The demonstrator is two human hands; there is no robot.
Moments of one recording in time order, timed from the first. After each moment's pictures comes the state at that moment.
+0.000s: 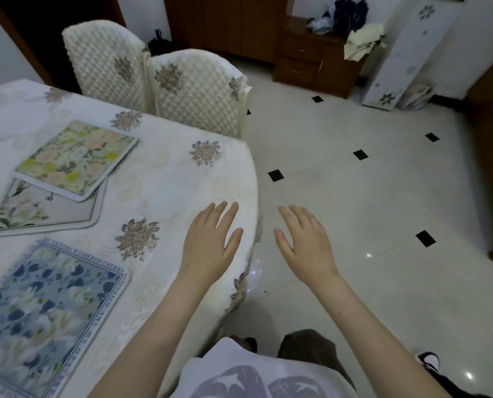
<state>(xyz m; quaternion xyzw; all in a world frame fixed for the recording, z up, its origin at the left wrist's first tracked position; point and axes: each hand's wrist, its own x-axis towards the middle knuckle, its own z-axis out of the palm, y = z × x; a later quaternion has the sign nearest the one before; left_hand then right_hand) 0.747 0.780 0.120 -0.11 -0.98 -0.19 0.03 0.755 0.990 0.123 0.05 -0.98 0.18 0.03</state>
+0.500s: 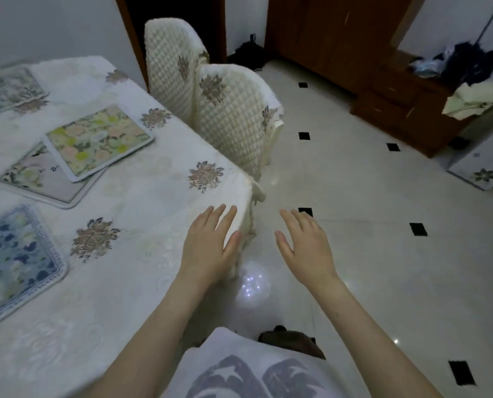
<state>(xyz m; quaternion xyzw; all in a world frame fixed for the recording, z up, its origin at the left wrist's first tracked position) 0.596 0.929 0.114 0.11 -0.98 -0.18 0.07 0.515 1.123 0.113 0.26 -0.95 0.19 0.00</state>
